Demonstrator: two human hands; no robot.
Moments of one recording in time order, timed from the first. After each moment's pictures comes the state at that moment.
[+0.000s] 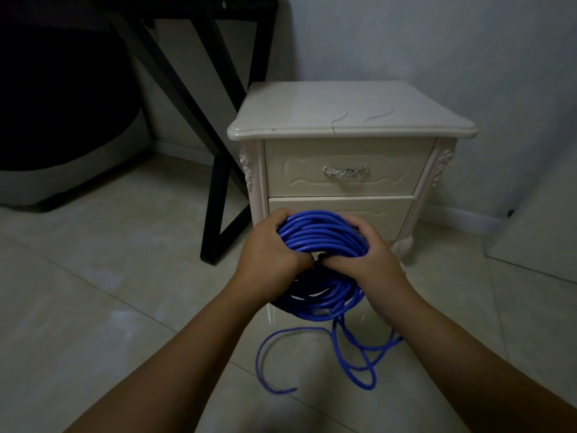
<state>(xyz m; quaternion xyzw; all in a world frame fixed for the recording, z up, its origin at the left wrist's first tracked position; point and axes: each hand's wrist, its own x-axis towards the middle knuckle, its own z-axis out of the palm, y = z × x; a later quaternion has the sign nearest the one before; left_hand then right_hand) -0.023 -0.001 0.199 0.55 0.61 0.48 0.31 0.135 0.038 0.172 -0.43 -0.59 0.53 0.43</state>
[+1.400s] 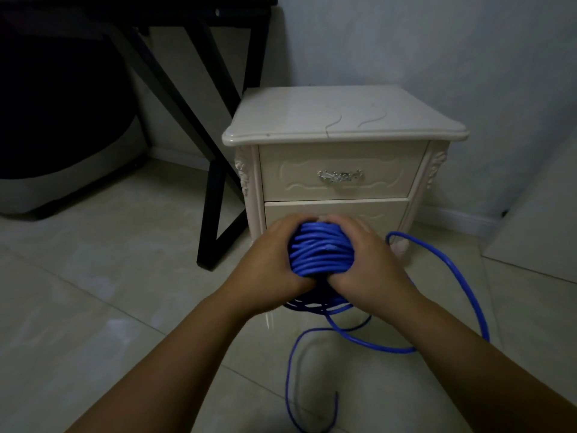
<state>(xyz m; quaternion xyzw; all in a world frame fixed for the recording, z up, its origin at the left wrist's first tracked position) -0.030 -0.001 0.200 0.71 0.56 0.35 0.24 0.138 0.034 0.193 -0.43 -0.80 0.27 0.33</state>
